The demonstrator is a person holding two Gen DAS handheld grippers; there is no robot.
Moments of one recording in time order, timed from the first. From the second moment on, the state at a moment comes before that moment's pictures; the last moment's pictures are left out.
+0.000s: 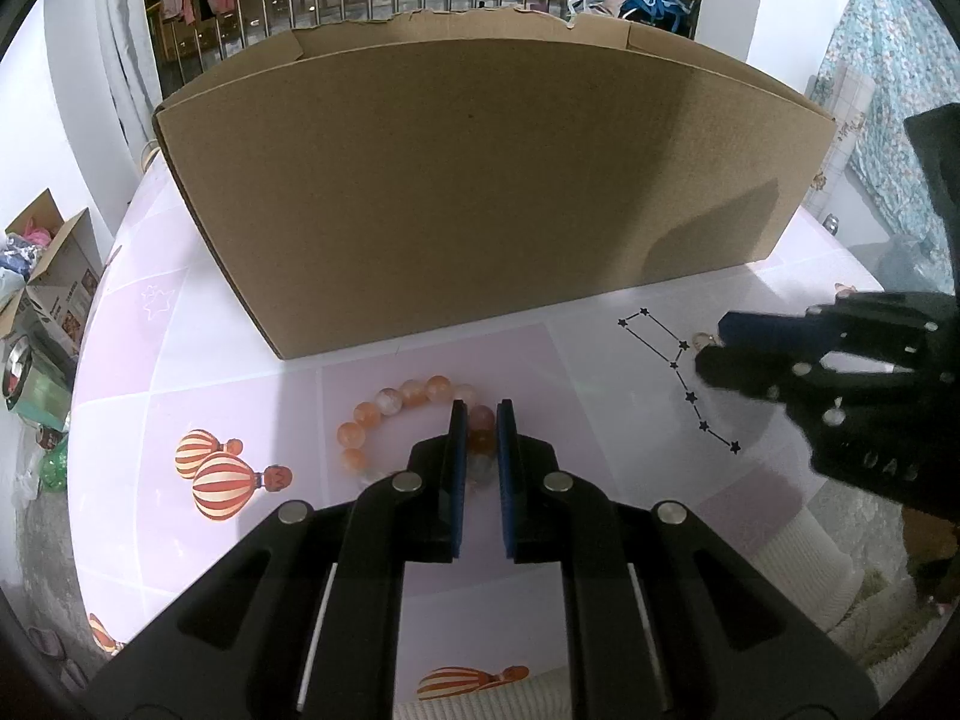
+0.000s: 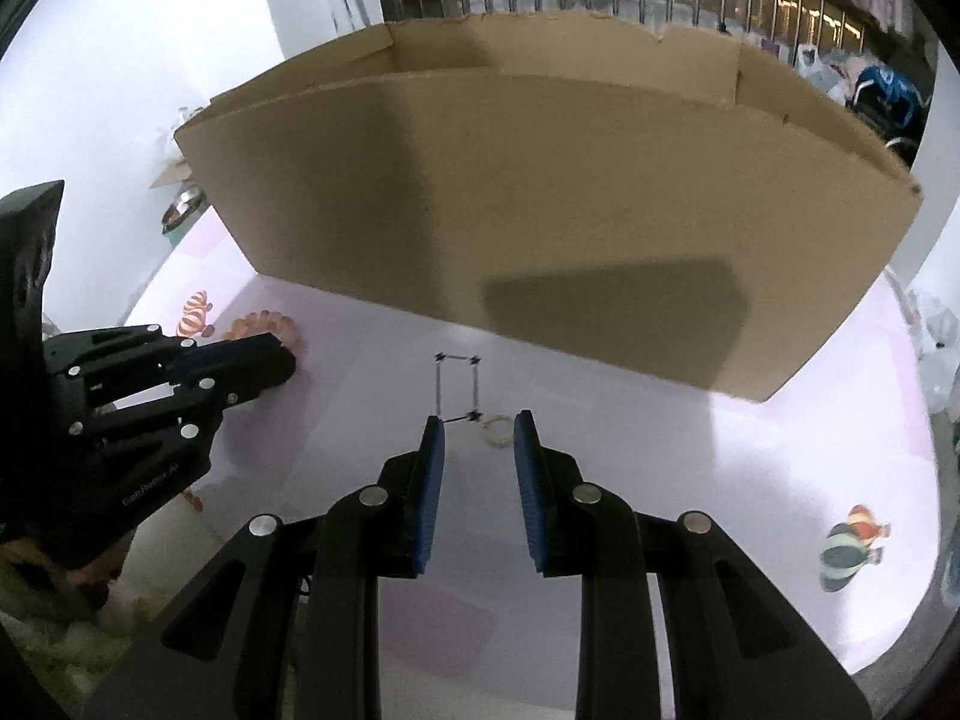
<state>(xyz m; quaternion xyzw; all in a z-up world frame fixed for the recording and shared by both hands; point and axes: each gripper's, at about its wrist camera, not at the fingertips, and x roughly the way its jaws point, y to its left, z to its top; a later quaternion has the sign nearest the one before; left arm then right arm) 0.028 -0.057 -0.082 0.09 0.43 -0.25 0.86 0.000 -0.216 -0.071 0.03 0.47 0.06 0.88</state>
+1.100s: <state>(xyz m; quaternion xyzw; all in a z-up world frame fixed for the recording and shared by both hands) 0.028 -0.055 -0.081 0.10 0.43 -0.25 0.86 -0.004 -0.208 -0.077 0.02 0.44 0.03 0.90</state>
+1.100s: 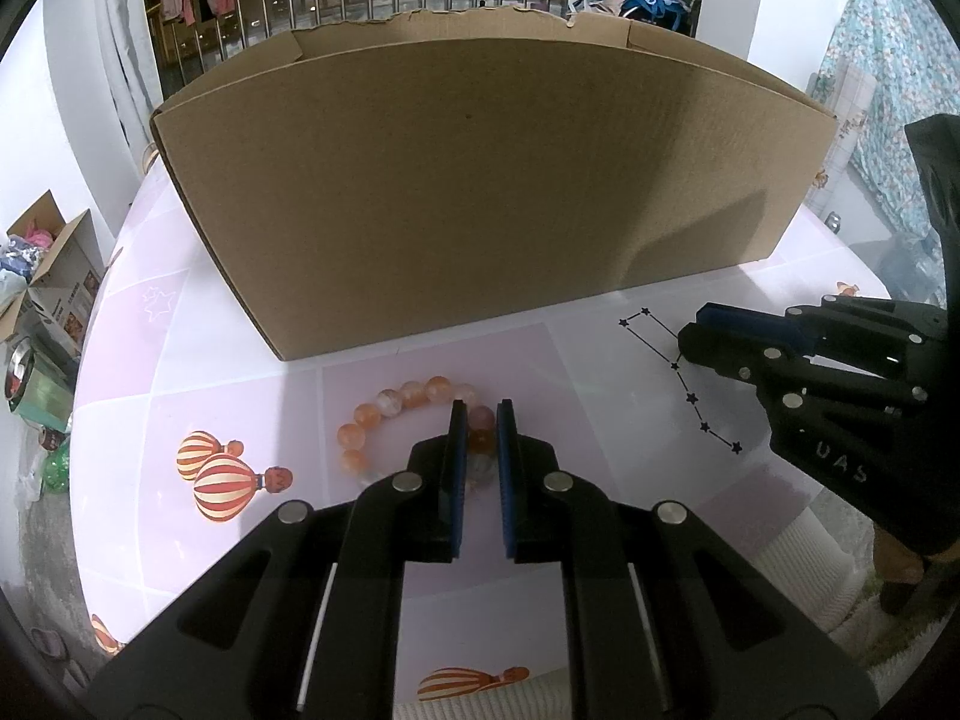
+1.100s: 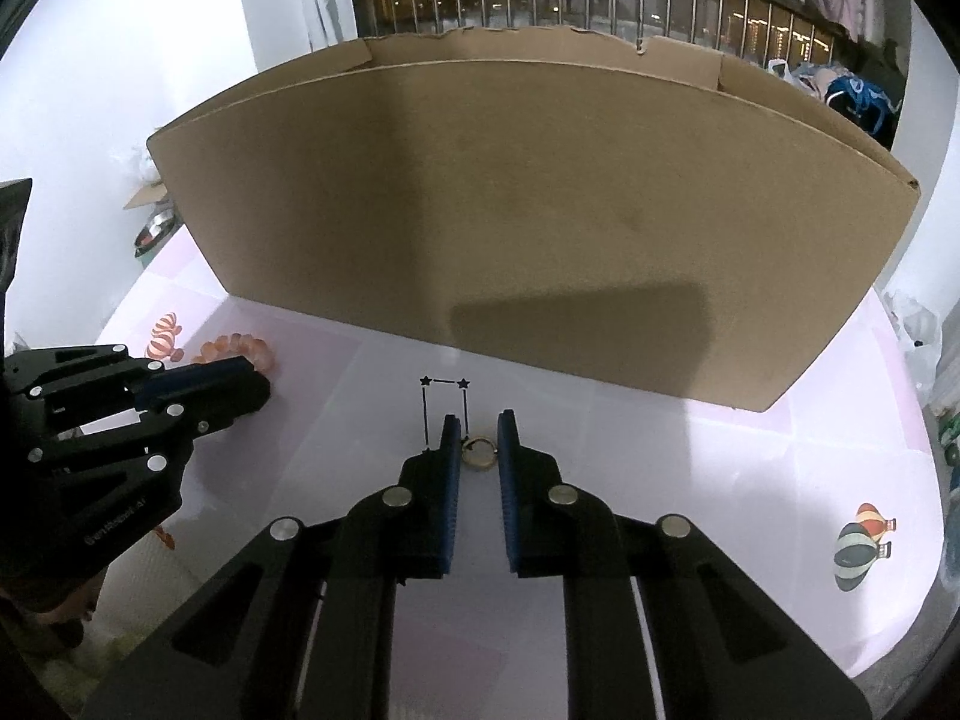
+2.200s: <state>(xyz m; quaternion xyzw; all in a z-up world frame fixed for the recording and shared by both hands) 0.033 -0.072 -0.058 0.11 0.46 -0.19 0.86 -0.021 -0.219 -0.047 0.03 0.39 0.02 0.92</state>
